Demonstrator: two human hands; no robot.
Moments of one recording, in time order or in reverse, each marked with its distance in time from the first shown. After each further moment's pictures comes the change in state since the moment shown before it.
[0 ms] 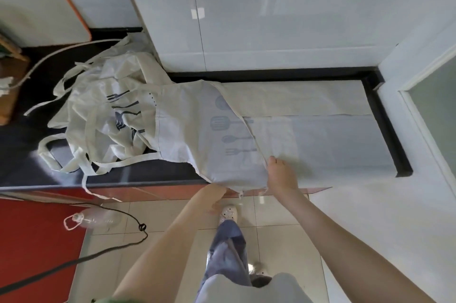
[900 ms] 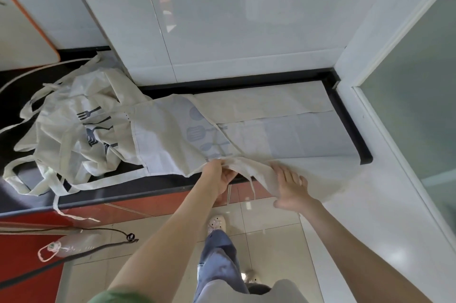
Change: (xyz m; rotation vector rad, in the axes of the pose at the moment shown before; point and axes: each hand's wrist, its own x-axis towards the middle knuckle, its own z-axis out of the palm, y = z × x) left_hand -0.028 0.064 0.058 -0.822 -0.169 0.227; right_hand -0.045 0.099 0.012 0.101 -0.175 0.055
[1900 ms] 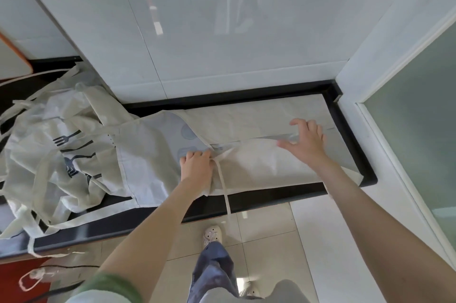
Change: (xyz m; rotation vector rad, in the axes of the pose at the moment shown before) left_hand 0.085 0.070 -0.003 1.856 0.236 0.777; right_hand 0.097 0.009 -0.145 0.286 0.456 0.051
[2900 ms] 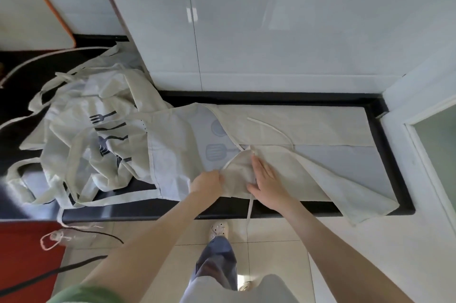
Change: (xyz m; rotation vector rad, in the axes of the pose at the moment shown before) left_hand -0.031 -0.043 0.005 -0.122 -0.279 -0.195; right_hand -0.052 -0.082 0.124 -0.029 -0.539 -0.336
